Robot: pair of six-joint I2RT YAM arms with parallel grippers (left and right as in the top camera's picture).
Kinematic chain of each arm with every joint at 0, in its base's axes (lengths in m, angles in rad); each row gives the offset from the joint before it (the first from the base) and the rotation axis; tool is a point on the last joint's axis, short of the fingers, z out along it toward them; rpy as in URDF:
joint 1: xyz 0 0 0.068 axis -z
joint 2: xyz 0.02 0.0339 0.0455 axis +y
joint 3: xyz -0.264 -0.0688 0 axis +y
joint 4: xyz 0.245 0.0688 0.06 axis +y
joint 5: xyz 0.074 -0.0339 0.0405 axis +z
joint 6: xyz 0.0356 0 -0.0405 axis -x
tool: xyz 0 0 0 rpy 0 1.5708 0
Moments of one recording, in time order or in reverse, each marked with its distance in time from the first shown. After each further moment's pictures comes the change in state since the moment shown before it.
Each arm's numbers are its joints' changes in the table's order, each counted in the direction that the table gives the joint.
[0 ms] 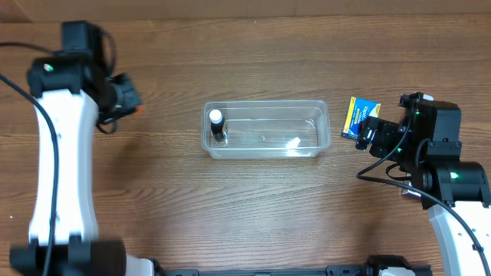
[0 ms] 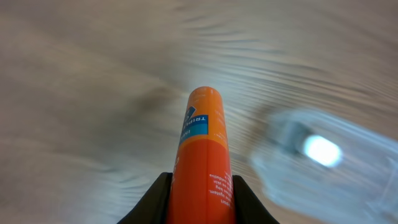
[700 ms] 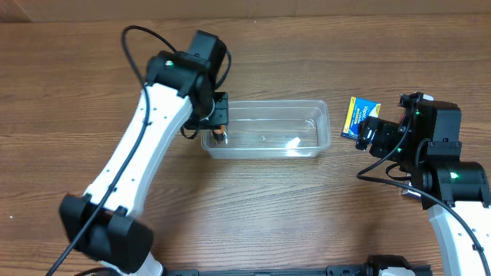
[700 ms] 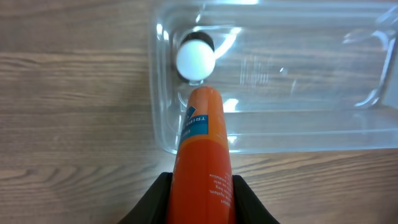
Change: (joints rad) left arm 0.421 0.179 -0.013 0.034 -0.024 0.034; right arm 0.000 0.000 0.000 0.001 0.000 0.000
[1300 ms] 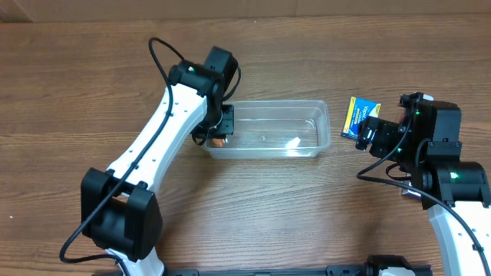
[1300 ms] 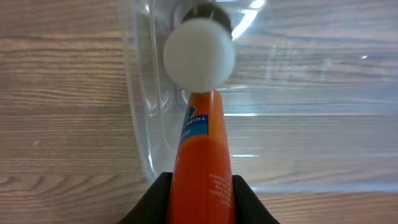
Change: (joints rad) left arm 0.020 0.081 0.140 -0.106 0.031 0.004; right arm 0.000 0.000 0.000 -0.001 0.000 0.000
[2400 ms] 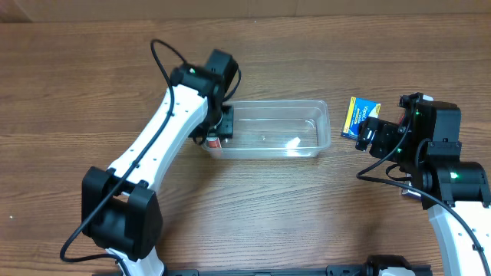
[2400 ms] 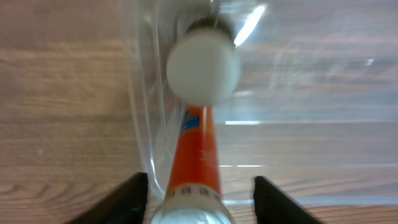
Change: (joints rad) left arm 0.000 0.000 -0.021 -0.017 0.021 -0.027; right arm 0.000 0.000 0.000 0.006 0.000 0.000
